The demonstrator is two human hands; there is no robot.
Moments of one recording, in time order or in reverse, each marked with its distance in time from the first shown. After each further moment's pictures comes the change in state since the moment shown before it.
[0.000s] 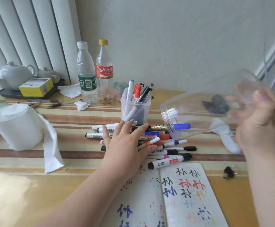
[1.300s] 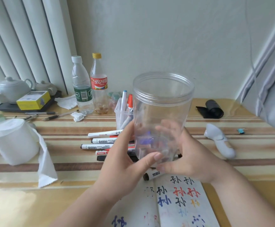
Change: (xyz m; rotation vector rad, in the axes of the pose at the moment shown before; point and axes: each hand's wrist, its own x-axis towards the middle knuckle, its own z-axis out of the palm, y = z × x) left_hand -0.018 0.023 -0.025 -0.870 0.209 0.343; right_hand -0.064 -0.004 0.035 -0.157 -1.060 0.290
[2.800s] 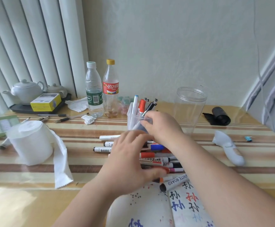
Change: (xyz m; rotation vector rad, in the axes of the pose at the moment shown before) left_hand 0.003 -0.016 -0.036 0.577 -0.183 -0.087; right_hand 0.131 -0.012 0.041 -0.819 0.316 0.137
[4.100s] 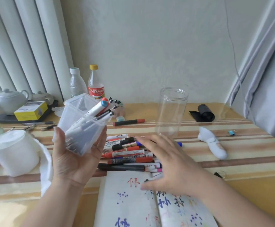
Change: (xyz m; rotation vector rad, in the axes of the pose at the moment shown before) left_hand 0.009 -0.040 -0.031 -1.945 0.423 -0.326; right_hand -0.123 0.037 -0.035 -0.028 -0.283 -0.297
